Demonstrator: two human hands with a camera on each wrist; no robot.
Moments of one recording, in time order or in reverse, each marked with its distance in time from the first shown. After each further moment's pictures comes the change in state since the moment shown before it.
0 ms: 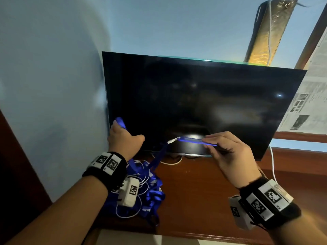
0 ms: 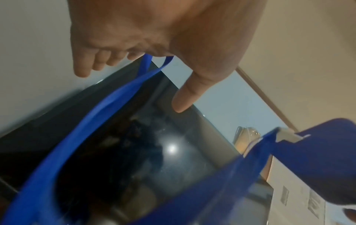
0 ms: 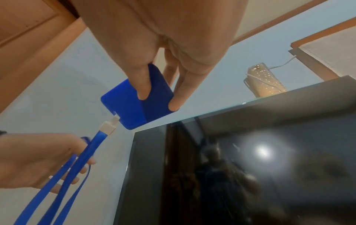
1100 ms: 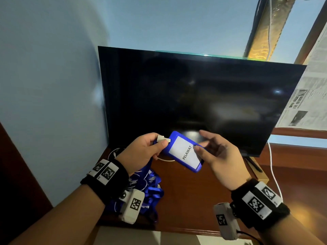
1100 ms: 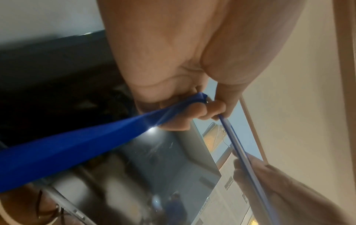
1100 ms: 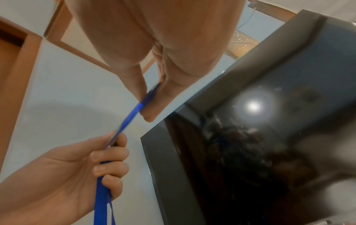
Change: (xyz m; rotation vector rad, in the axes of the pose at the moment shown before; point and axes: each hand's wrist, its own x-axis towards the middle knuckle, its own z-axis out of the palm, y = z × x) left_hand -0.049 0.001 0.015 -0.430 -0.618 0.503; right_hand -0.011 -0.018 0.021 0.570 -0.046 0.523
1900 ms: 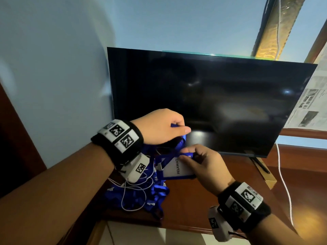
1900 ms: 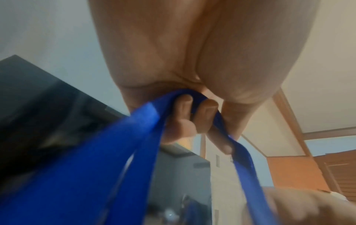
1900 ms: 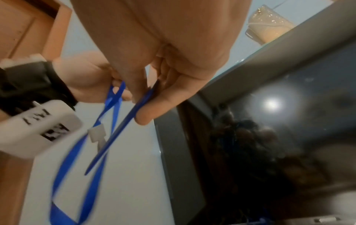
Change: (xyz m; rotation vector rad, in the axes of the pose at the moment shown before) left_hand 0.031 0.093 -0.016 0.747 -0.187 0.145; right_hand -0.011 0.007 0.039 -0.210 -0.184 -0.021
